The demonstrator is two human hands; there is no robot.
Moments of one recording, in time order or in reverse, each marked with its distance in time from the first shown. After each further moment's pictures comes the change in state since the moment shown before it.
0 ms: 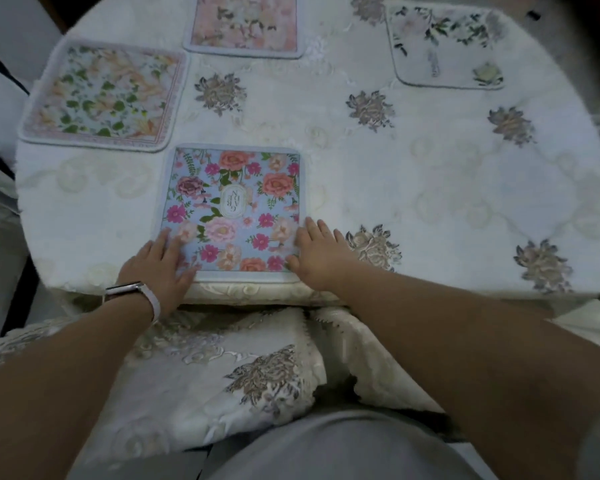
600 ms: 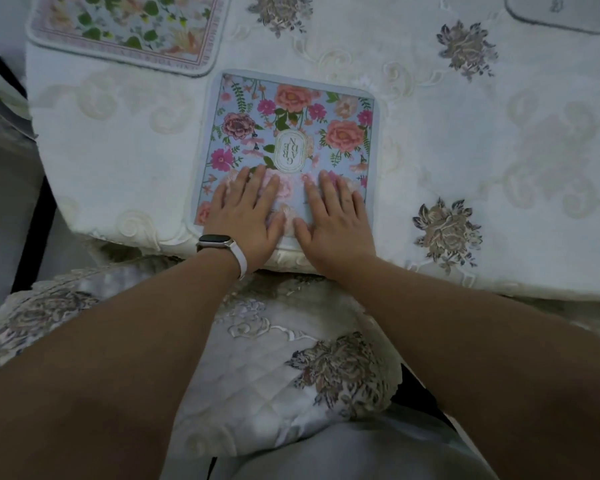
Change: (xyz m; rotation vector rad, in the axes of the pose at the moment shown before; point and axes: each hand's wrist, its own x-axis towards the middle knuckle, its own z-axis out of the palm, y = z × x) left_hand 0.037 0.038 0.040 -0.057 0.214 0.206; right_hand 0.046 -0.072 0.057 0.038 0.326 -0.008
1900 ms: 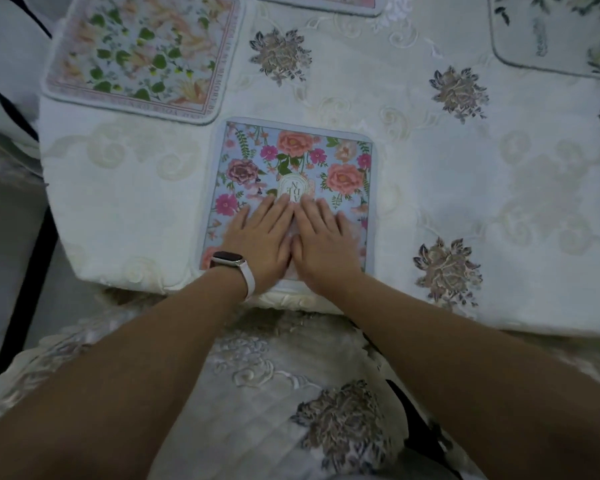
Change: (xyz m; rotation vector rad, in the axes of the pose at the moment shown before) left_hand 0.040 0.003 -0.017 -0.010 -0.086 0.112; right_hand 0.042 -0.015 -0.018 0.021 -0.041 -0.052
